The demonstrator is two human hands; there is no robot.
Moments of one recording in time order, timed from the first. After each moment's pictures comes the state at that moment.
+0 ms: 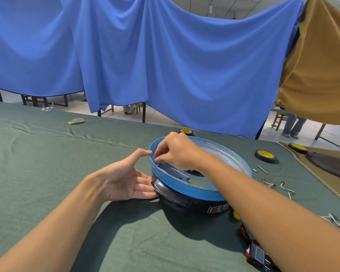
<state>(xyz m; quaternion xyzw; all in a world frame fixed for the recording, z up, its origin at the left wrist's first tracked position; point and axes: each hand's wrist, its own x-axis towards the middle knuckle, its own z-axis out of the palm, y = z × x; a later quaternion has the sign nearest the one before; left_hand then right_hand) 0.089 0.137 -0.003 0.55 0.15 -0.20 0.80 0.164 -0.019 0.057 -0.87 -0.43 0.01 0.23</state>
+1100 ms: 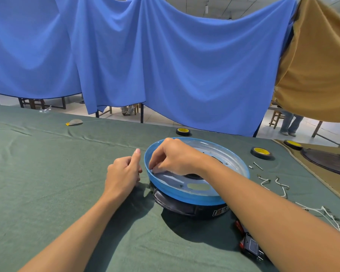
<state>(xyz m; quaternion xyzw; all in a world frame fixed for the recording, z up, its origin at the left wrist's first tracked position) 0.095 0.114 -0.037 0.79 0.17 0.33 0.49 0.151 -0.029 0.054 -0.85 -0.46 0.06 0.23</state>
